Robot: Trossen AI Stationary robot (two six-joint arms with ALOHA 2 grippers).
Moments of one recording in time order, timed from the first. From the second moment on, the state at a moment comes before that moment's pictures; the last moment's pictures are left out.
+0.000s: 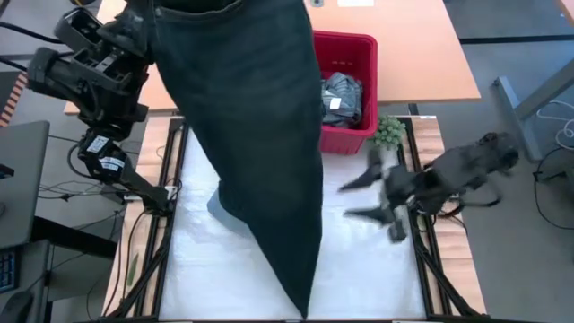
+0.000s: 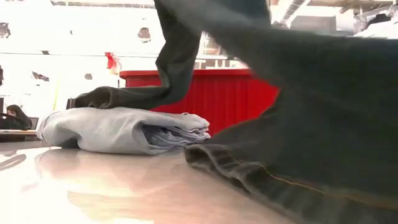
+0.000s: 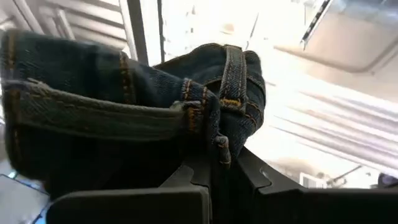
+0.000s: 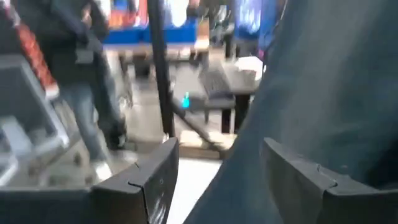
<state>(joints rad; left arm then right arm) -0.02 1.54 2.36 0.29 -0.26 -0.19 0.52 1.23 1.63 -0.48 0.36 0.09</state>
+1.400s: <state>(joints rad) -0.30 1.52 2.36 0.45 -0.15 -0.19 0.15 1.94 1.97 0.31 -0.74 0.35</state>
